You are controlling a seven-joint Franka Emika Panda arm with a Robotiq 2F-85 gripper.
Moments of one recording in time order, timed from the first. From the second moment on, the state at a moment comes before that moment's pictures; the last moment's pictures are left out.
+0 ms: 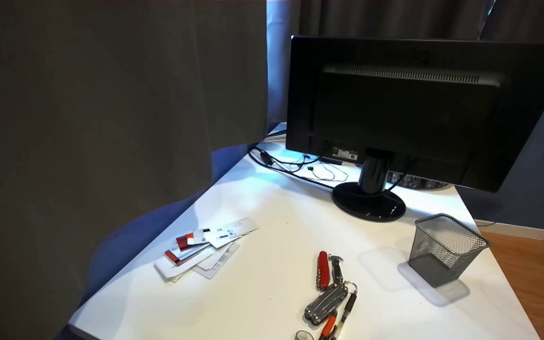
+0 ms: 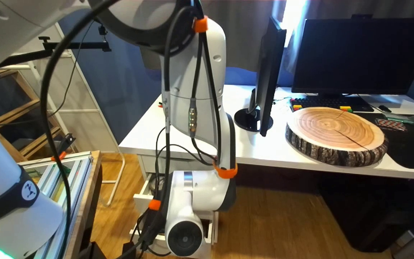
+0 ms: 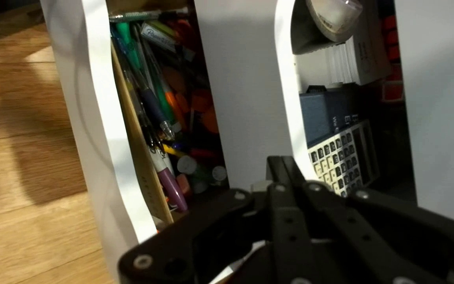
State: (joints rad) arm 0.04 1.08 -0.05 -2.19 1.74 2.34 -1.29
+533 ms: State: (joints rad) arm 0.04 1.18 -0.04 -2.13 1.87 2.26 -1.29
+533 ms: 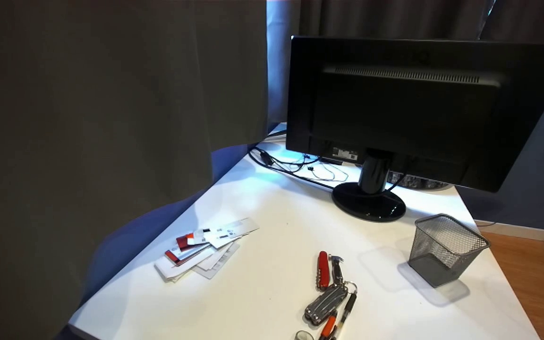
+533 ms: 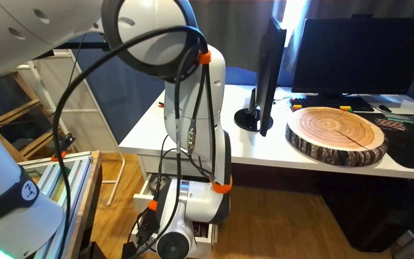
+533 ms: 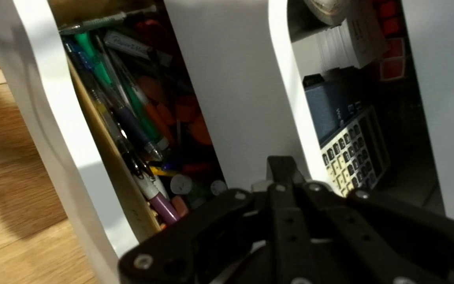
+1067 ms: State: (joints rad) arm 0.04 1.26 -0.05 -2.07 1.88 2.13 -1.18
